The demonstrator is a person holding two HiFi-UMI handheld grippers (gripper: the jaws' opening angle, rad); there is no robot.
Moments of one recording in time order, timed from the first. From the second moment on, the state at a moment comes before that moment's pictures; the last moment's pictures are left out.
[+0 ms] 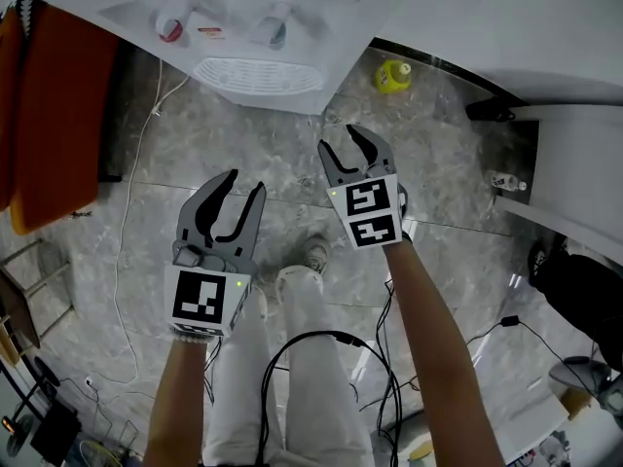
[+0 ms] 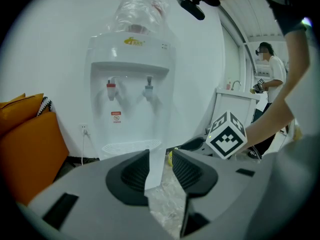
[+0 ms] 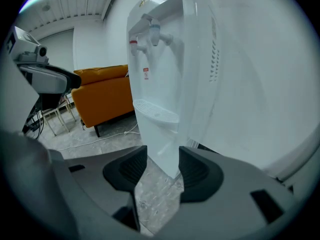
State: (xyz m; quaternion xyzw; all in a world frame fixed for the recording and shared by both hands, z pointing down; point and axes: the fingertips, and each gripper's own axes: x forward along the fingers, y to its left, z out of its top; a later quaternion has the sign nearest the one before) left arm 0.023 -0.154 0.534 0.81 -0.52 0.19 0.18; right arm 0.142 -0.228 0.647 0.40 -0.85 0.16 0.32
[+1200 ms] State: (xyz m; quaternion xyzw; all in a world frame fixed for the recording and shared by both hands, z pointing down) left arm 0.020 -0.167 0.572 0.80 -0.54 0.18 0.19; right arm 0.135 -0.319 0.735 0.41 -0.83 0.16 0.34
